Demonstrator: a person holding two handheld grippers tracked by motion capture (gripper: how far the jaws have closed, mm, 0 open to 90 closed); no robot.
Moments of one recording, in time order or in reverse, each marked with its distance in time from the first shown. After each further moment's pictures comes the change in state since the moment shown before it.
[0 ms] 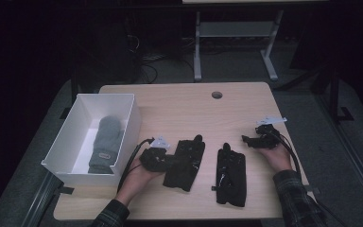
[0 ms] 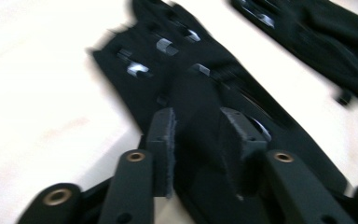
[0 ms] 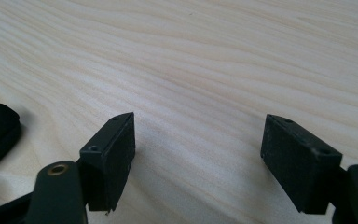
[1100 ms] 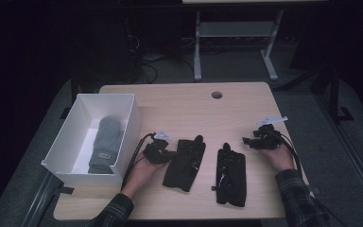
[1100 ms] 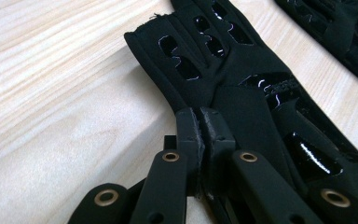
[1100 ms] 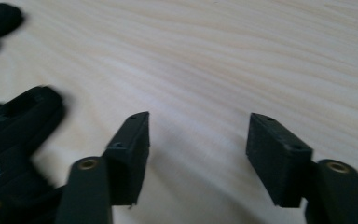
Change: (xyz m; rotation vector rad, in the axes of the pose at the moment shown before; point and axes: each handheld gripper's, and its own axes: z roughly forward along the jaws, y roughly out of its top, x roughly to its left) left arm 0.022 0.002 0.022 0.043 -0.010 -0.059; right arm 0.004 0.003 -0.012 0.061 0.069 -0.006
